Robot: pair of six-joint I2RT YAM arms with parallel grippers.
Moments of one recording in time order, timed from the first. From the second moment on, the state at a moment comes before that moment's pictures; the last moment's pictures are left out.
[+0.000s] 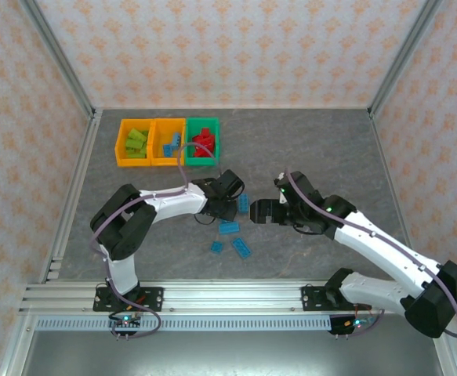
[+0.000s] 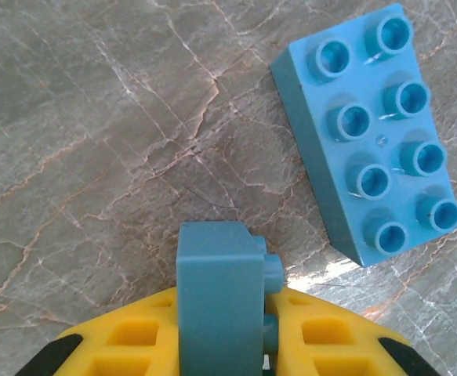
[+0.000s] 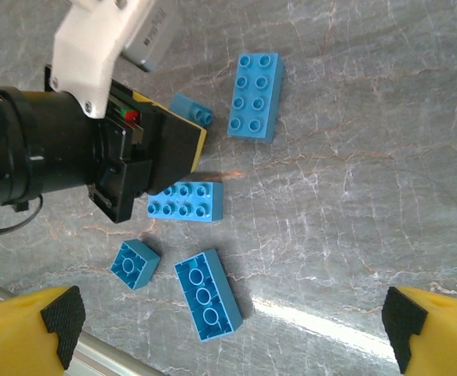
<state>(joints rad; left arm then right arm) -0.73 1.83 1.13 -0.49 -0.05 -0.48 0.71 1.06 0.88 -0.74 -0.09 0.65</state>
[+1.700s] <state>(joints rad) -0.63 1.44 1.29 -0.62 -0.07 -0.63 0.71 0.98 0.87 -0.75 0.07 0.80</state>
